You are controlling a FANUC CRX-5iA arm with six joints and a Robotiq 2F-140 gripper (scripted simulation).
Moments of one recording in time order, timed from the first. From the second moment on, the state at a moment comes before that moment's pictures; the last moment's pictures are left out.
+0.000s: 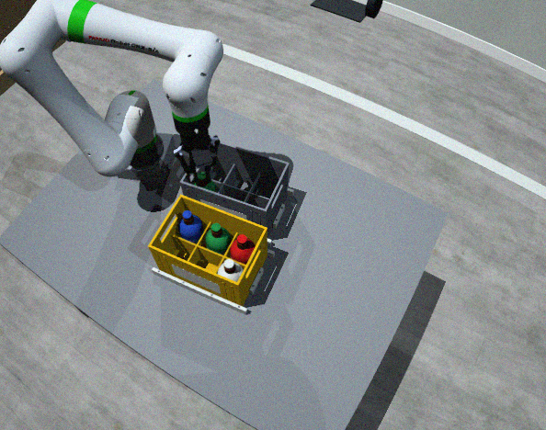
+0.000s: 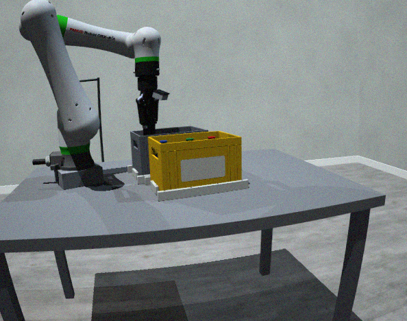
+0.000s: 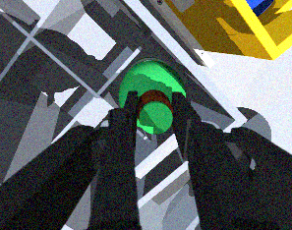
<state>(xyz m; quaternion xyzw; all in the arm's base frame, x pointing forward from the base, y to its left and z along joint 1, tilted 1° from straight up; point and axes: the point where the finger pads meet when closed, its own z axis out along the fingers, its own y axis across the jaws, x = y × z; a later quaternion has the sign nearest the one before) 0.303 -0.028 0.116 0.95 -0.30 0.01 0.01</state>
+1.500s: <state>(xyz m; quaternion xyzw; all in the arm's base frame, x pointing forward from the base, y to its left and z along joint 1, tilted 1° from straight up) 0.303 -0.029 0.109 0.95 -0.30 0.01 0.01</state>
